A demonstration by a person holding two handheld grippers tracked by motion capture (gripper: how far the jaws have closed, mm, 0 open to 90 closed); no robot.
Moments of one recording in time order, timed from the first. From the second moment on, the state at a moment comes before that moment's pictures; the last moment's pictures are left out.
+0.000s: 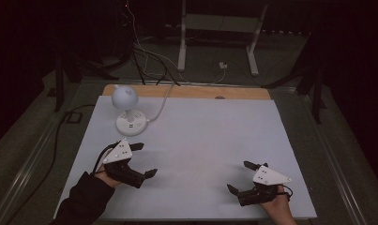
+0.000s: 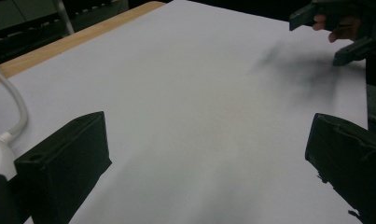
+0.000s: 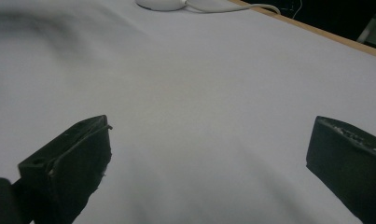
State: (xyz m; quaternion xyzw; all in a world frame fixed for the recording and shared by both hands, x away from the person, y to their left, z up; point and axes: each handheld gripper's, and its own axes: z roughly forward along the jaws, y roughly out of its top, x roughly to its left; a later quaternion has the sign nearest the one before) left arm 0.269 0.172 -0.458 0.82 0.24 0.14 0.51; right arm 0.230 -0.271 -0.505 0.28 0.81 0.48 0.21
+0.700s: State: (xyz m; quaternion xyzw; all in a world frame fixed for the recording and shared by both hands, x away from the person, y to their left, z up) left arm 0.302 0.169 -0.449 0.80 0.29 0.18 0.50; right arm 0.229 -0.271 -0.504 0.28 0.81 0.48 0.21
